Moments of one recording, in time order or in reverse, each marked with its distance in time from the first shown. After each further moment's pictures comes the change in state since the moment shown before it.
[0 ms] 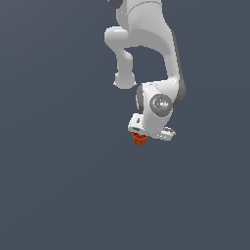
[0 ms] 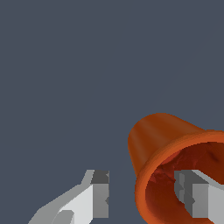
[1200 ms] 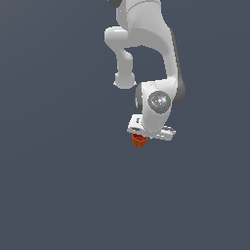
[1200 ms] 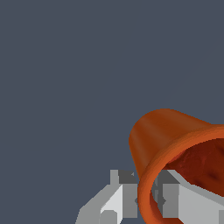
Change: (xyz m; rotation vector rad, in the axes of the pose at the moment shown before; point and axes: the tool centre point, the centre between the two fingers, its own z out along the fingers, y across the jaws) arm 0.007 -0.002 -0.004 0.029 0.049 -0.038
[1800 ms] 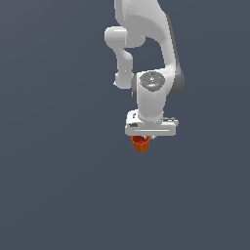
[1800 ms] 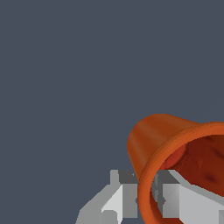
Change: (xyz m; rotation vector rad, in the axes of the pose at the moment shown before) arm 0.028 -0.004 -0.057 0.119 0.208 -0.156
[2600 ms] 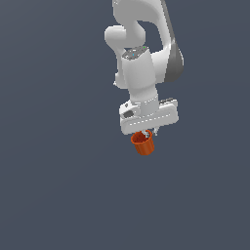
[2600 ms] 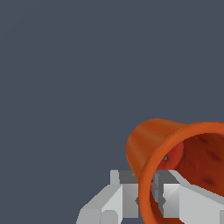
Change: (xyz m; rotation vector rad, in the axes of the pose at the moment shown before) arm 0.033 -0.004 -0.074 0.153 0.267 -0.198
